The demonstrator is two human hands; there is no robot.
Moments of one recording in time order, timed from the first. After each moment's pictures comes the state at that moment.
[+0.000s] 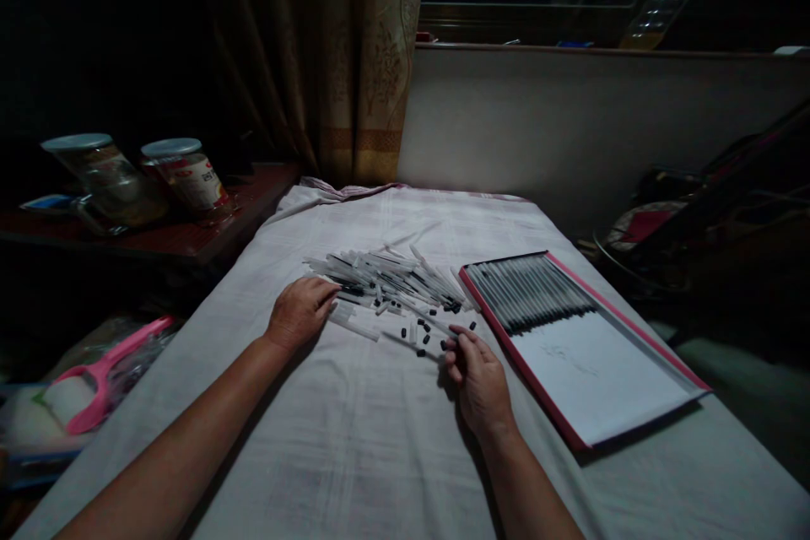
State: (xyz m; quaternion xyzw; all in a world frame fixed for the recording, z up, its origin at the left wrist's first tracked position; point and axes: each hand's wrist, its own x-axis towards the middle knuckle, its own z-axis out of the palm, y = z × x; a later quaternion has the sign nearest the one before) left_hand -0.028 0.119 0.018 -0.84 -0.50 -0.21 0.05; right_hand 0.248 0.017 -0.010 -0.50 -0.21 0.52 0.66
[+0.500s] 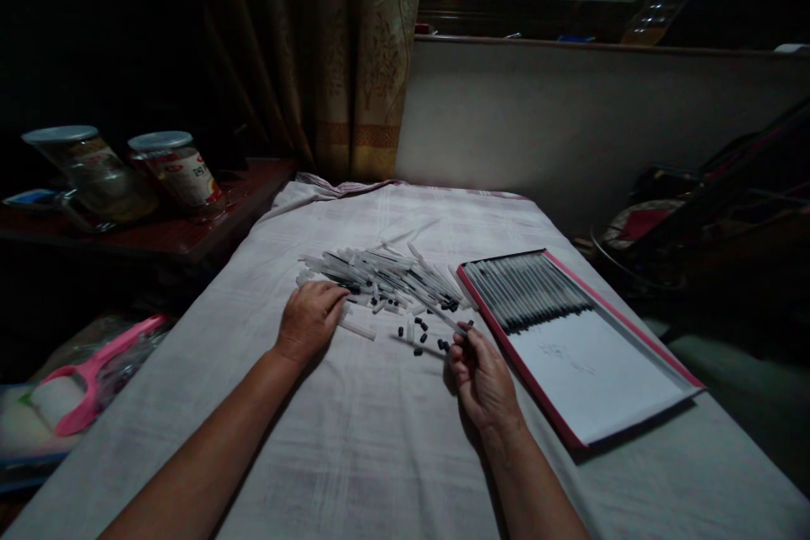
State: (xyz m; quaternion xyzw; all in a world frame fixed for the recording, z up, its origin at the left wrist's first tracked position) left_hand -0.003 0.103 0.012 -0.81 -0.53 -0.24 0.05; right_hand 0.260 0.021 -0.008 -0.45 -0.10 0.56 0.68
